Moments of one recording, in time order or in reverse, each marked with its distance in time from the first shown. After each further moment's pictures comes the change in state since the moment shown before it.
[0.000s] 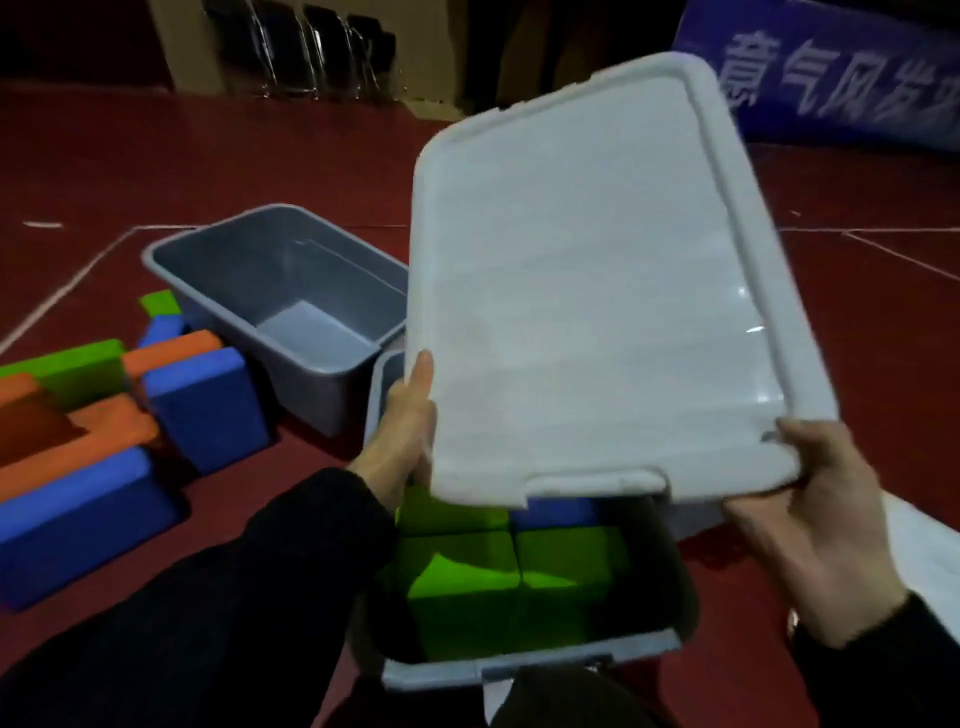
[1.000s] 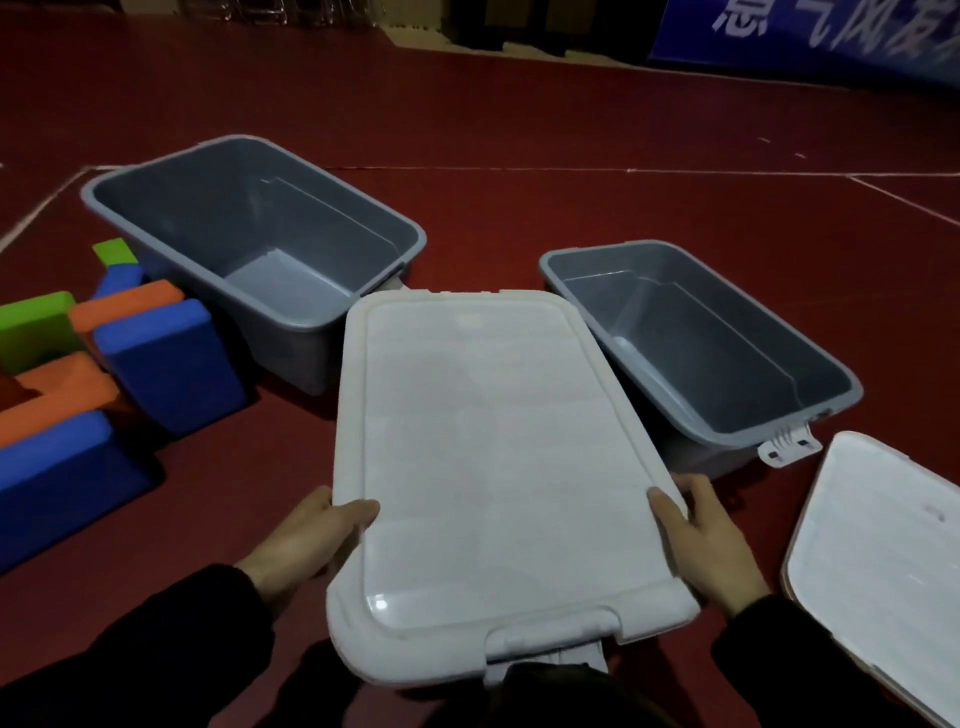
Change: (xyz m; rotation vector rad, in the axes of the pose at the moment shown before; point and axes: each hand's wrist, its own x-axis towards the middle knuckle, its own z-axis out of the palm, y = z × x) left_hand -0.042 -0.091 -0.096 0.481 -0.083 -0.294; right_hand 0.037 0.097 -0.125 -1.529 0.136 0.130
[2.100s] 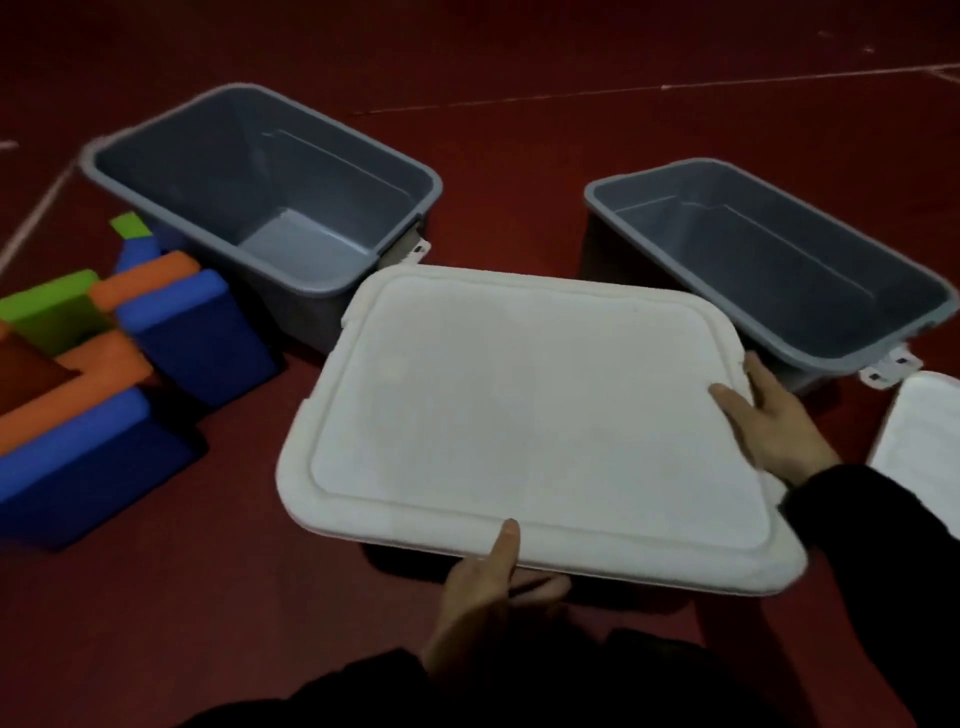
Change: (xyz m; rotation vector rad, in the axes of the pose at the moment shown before) left_hand -0.044 -0.012 0.124 -0.664 -0.153 -0.293; right_hand 0.105 0.005 -0.010 0.200 -0.041 -0.173
